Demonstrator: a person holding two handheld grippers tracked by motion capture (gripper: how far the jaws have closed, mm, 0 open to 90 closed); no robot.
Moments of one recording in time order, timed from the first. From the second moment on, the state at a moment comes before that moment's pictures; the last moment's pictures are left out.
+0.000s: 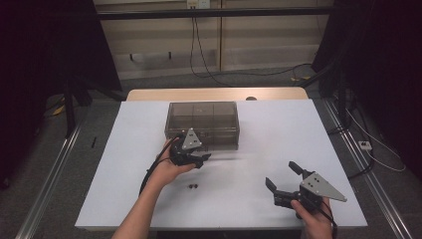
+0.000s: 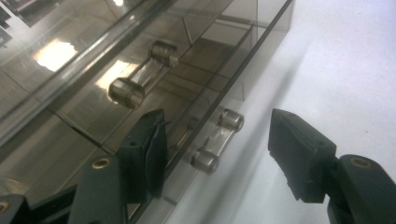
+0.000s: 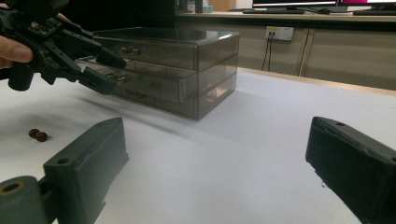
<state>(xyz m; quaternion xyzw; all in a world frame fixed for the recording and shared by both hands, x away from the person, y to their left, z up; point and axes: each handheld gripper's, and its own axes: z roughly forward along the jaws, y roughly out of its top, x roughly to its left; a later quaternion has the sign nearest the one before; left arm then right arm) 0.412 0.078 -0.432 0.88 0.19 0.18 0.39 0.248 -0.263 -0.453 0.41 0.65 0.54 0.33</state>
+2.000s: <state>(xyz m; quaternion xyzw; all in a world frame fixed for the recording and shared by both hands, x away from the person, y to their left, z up) 0.390 0.086 -0.426 0.91 0.14 0.14 0.35 0.247 -0.263 -0.453 0.42 0.65 0.54 0.33</state>
